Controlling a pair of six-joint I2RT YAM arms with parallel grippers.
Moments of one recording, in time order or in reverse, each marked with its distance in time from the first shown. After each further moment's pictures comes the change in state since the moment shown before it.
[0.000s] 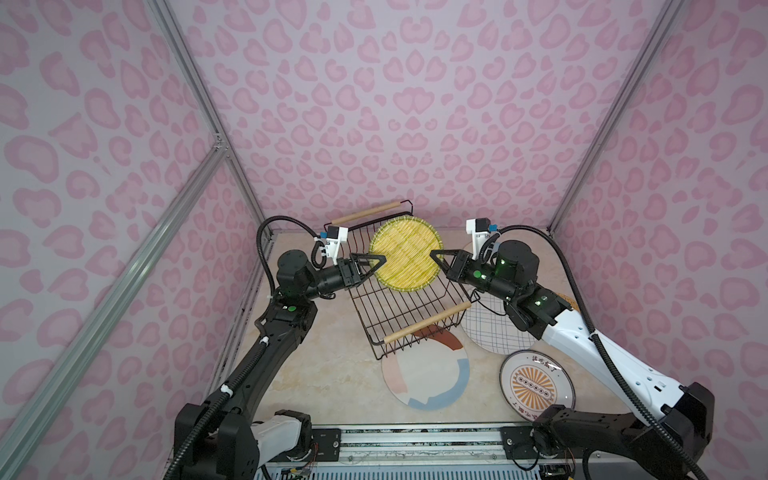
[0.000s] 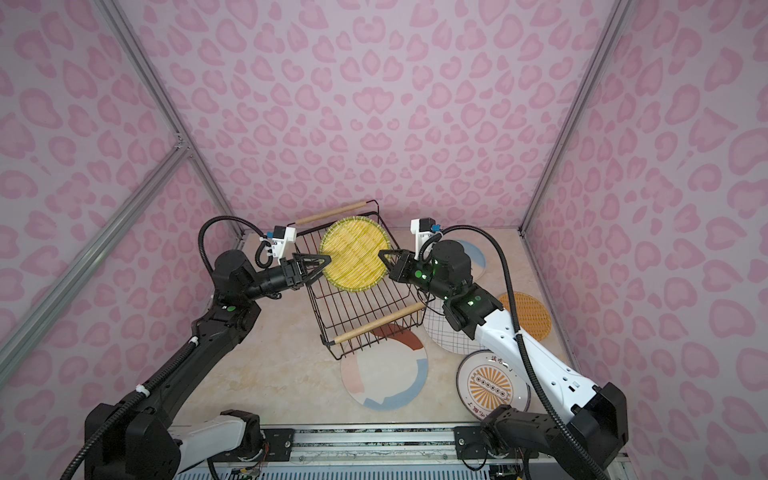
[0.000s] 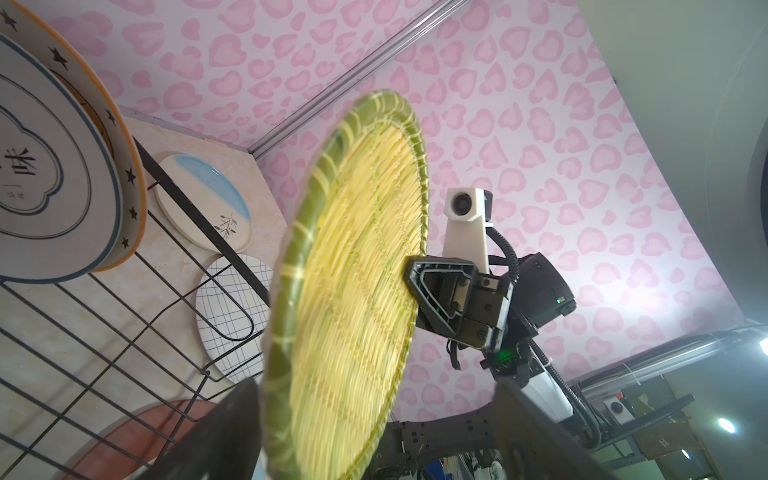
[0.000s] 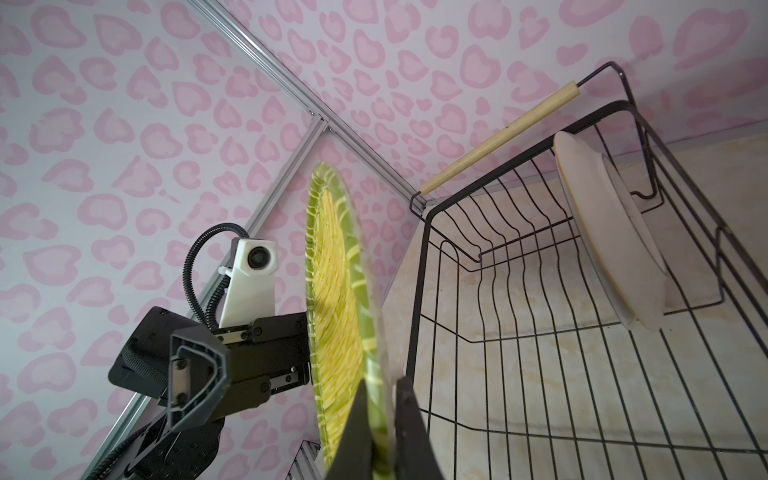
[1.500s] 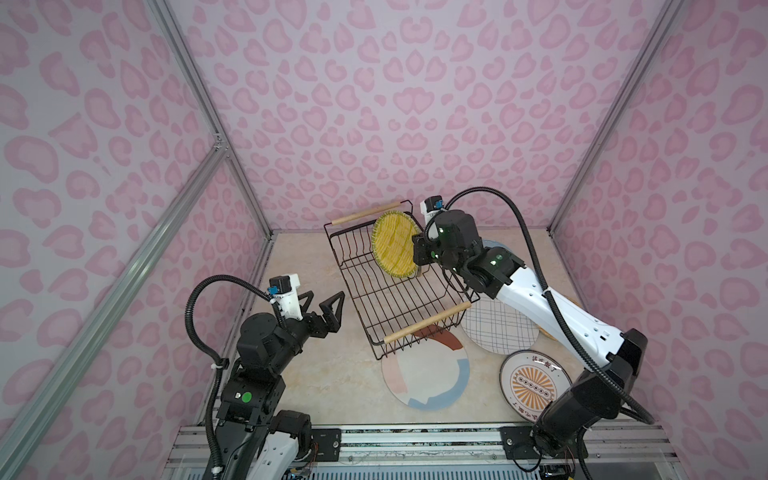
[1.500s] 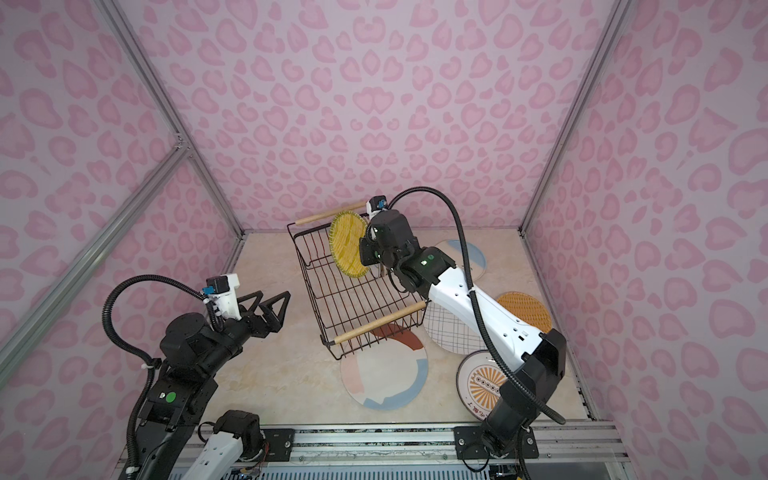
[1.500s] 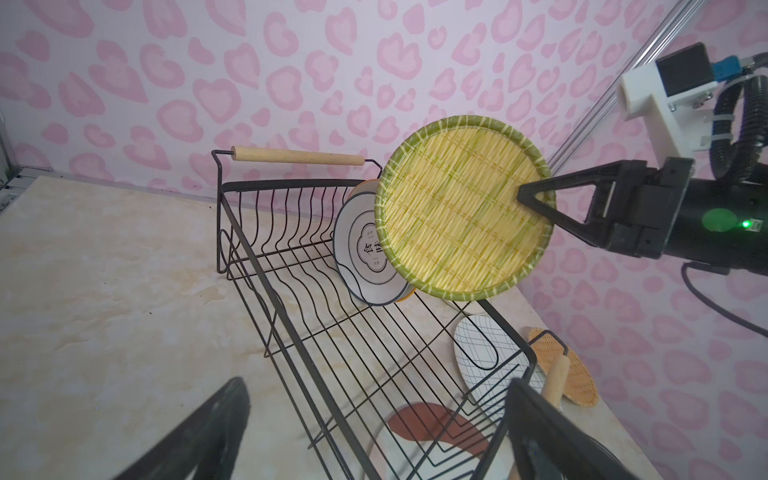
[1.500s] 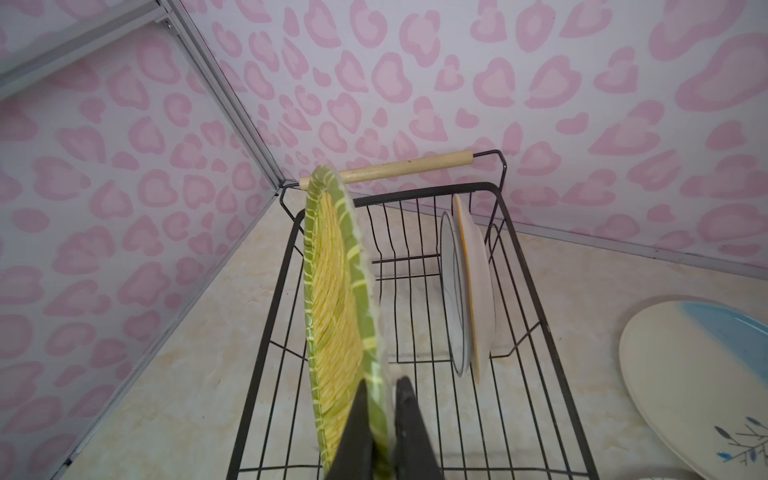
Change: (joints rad) left arm 0.024 -0.648 -0.155 -0.720 -0.741 0.661; right arm 0.169 0.441 0.627 -0.498 0.519 -0.489
